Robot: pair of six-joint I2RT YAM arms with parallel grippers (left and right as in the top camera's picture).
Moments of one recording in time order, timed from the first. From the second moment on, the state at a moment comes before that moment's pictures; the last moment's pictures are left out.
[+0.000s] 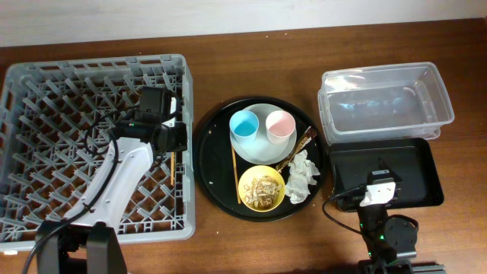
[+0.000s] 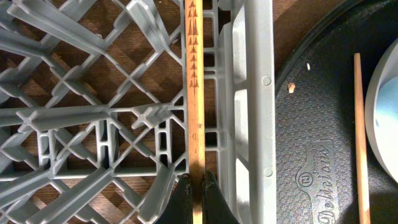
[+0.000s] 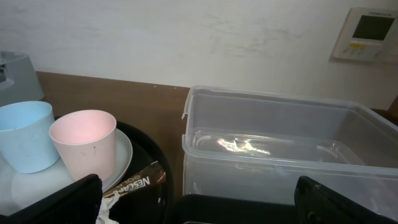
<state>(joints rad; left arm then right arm) -0.18 1.63 1.15 -0.66 -0.06 -0.14 0.03 0.01 0.01 -0.07 -0.02 -0.09</state>
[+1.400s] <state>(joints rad) -0.59 1.89 1.15 -0.61 0.01 -0.56 0.03 0.01 0.01 -0.07 -0.02 -0.09</state>
